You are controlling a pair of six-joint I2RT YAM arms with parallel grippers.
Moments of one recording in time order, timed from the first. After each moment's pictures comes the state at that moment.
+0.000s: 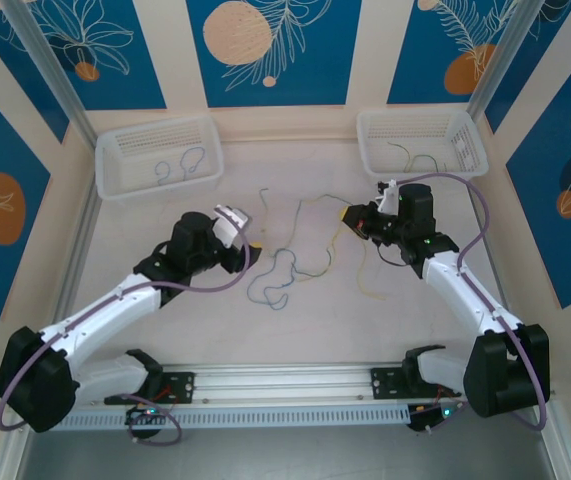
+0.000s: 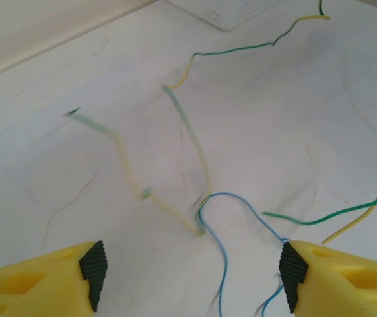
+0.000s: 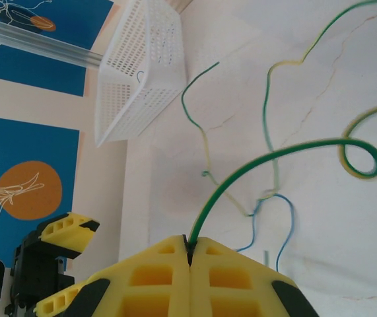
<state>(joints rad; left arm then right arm) -0.60 1.12 0.74 -0.11 0.14 0.08 0.18 1.18 0.80 -0.15 -0.63 0.84</state>
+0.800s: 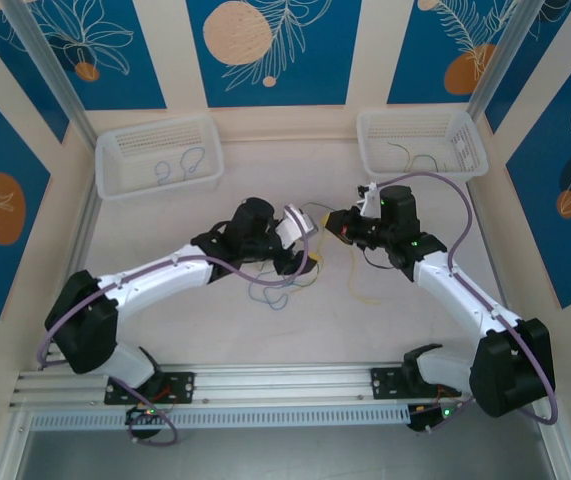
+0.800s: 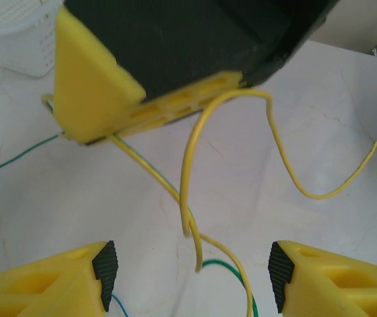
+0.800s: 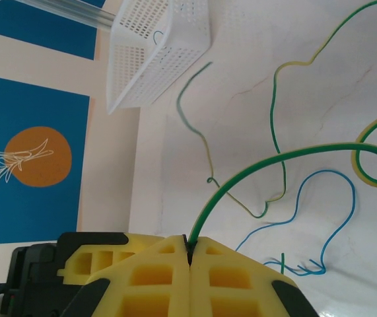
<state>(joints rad) -0.83 1.51 1.07 -0.10 0.38 0.17 0.32 1.19 0.81 -0.15 -0.60 0.88</state>
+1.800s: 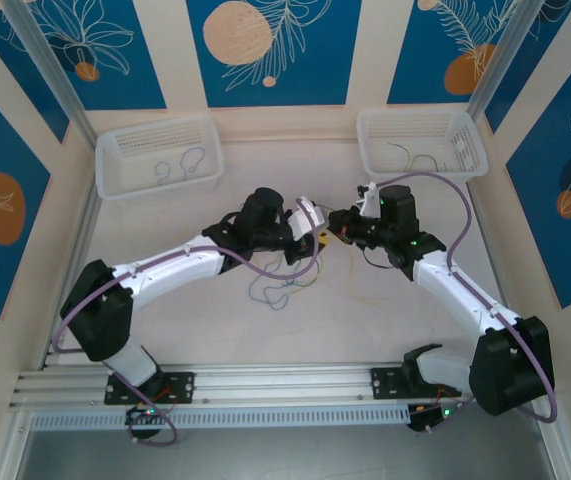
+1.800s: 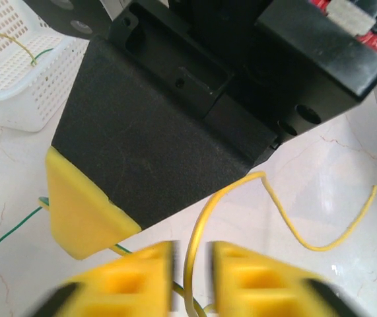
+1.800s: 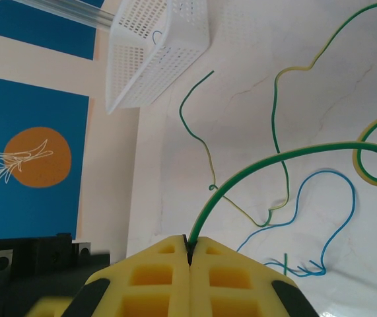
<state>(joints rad) -0.83 1.60 1.16 -0.04 0.43 0.24 0.32 1.20 0.81 -0.14 -0.60 0.88</state>
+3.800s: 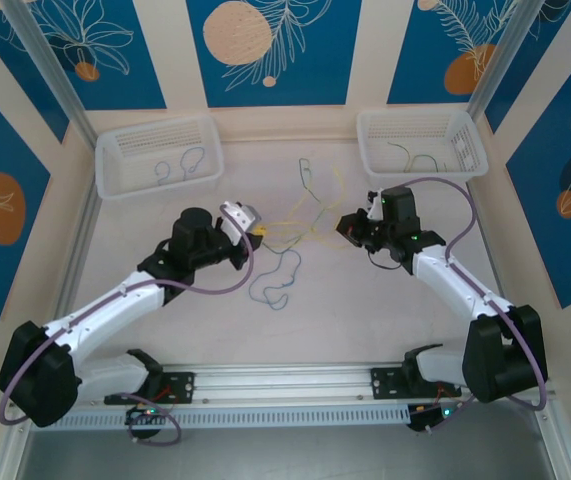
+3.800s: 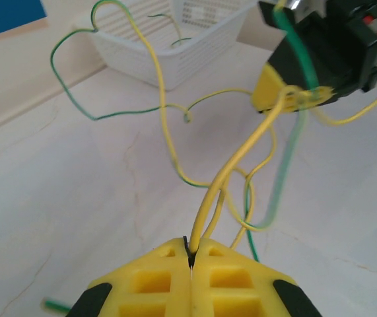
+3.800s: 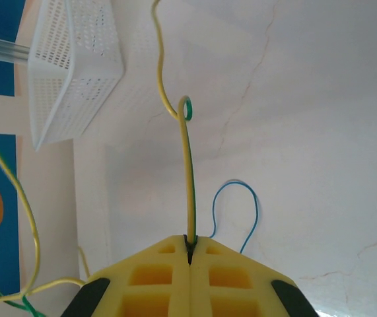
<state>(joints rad) -0.60 1.16 0.75 0.05 0.30 0.13 0.24 1.26 0.81 -0.25 -0.46 0.83</state>
